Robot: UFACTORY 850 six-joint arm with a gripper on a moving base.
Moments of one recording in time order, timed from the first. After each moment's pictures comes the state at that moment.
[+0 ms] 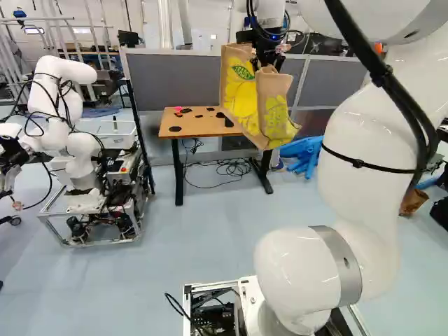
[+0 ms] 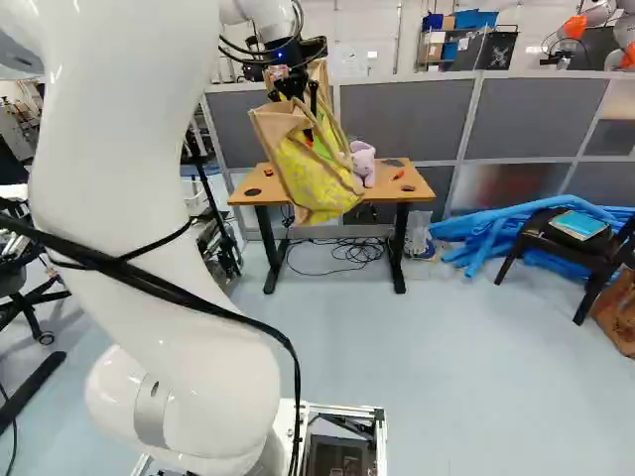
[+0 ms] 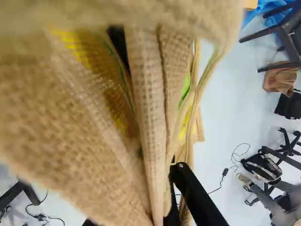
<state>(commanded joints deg) -1.9 -9.5 -90.6 -8.5 -75.0 -0.5</state>
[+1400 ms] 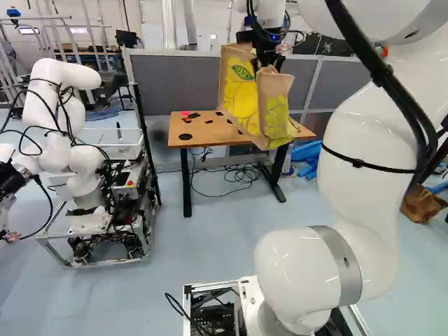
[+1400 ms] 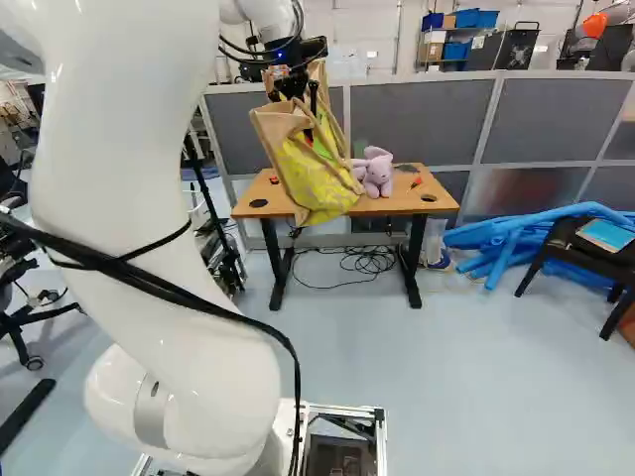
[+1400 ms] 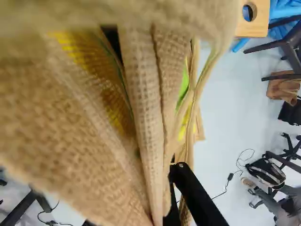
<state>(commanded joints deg) -1.9 -9.5 -90.6 -8.5 -75.0 -0.5</state>
